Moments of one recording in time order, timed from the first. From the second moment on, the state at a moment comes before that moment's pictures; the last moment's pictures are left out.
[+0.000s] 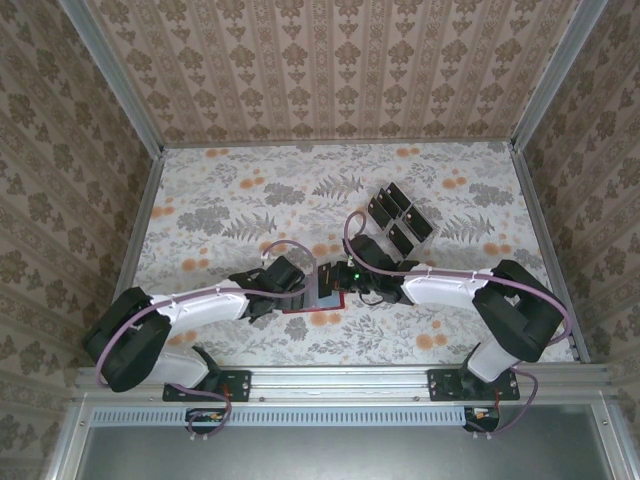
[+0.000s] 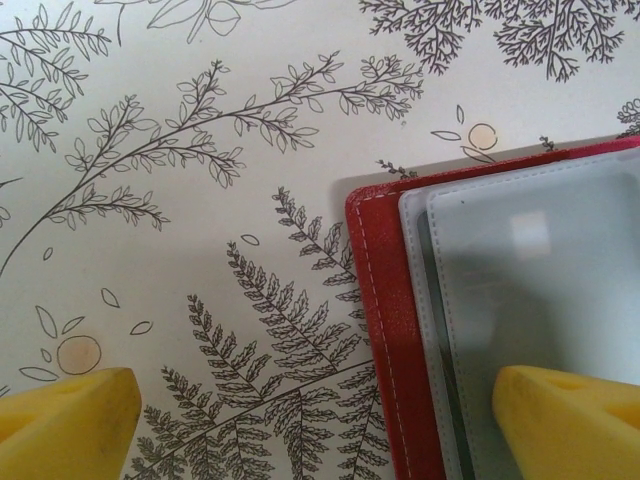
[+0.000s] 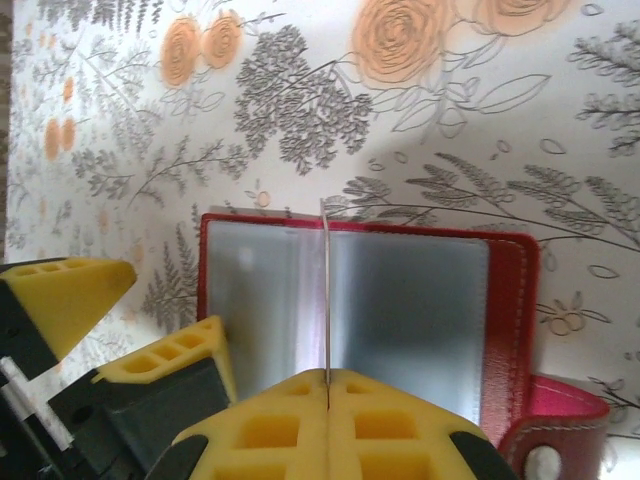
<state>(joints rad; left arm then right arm) -0.86 1.36 0.58 -0.40 -0.32 -0.62 0.78 1.58 0.75 0.07 -0.15 0.89</state>
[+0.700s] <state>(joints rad) -0.86 1.35 0.58 -0.40 -0.32 -0.63 0.75 1.66 0.69 0.28 -0.27 0.90</state>
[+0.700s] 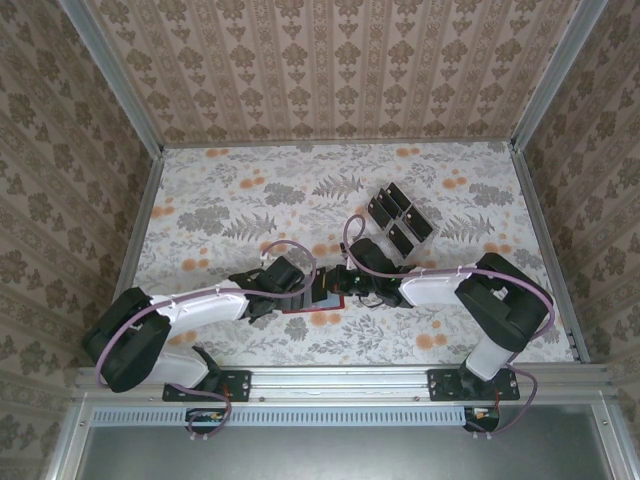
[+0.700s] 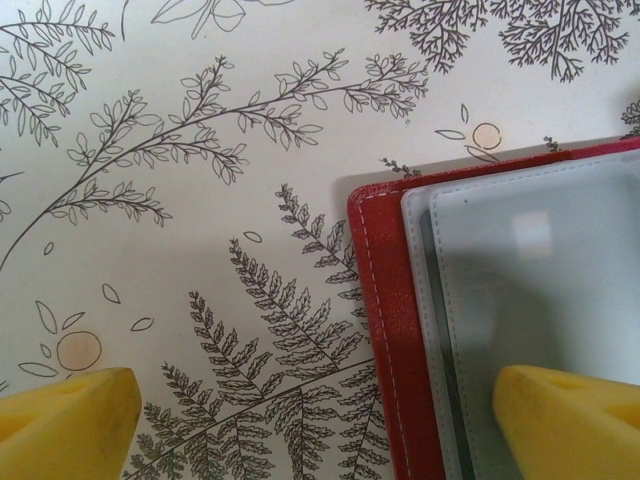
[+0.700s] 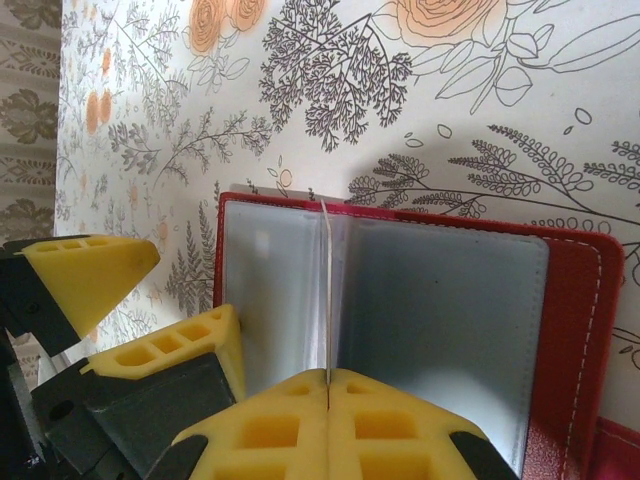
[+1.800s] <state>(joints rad) -0.86 1.35 0.57 -0.40 -0.34 -0.64 0.74 1.69 0.61 0.46 -0.34 1.00</state>
